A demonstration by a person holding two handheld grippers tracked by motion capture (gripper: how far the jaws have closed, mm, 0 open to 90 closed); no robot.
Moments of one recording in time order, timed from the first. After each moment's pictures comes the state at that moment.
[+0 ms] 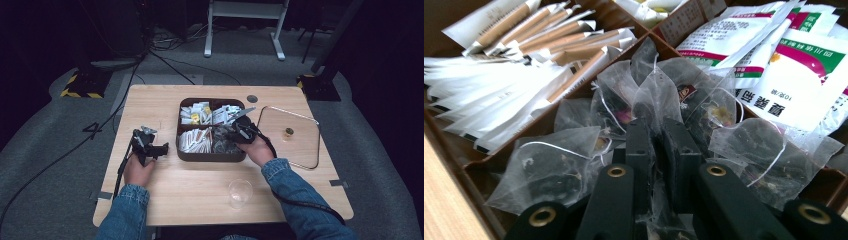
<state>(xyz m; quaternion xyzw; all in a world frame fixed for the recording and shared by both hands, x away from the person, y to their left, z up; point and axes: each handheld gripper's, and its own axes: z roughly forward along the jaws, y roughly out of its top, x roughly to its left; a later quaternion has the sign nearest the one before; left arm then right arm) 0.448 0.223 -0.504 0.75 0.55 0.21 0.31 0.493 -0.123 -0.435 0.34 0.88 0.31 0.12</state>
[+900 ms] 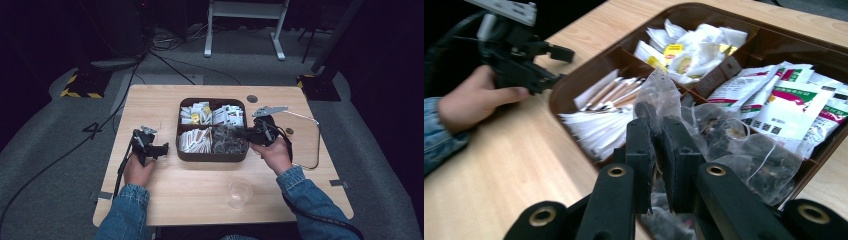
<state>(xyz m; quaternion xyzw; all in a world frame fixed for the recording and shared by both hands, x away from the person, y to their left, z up) 0.448 0.223 -0.504 0.75 0.55 0.21 0.31 0.448 -0.169 -0.380 0.33 0.83 0.46 0.06</state>
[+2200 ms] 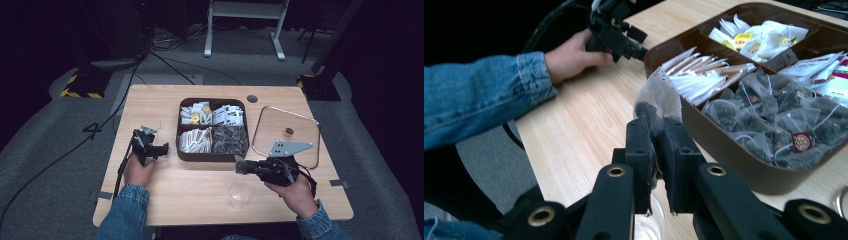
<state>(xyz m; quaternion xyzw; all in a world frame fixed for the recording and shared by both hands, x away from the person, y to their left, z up) 0.448 0.223 -0.503 0.75 0.55 0.21 0.31 0.329 -0.192 -0.361 0.26 0.84 0.47 0.07</state>
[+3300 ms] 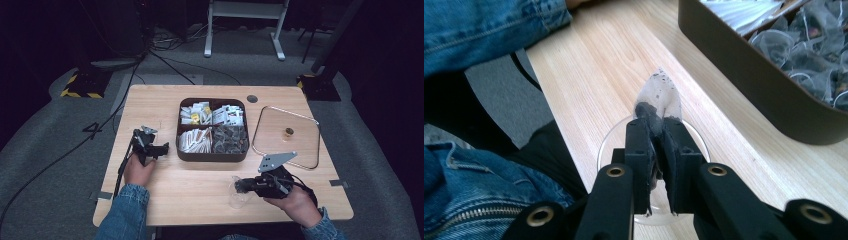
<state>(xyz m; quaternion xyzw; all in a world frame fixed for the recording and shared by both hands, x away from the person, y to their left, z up) 0.449 0.223 -0.503 0.75 0.55 0.21 0.31 0.313 -0.179 -0.381 0.24 0.90 0.38 0.02</state>
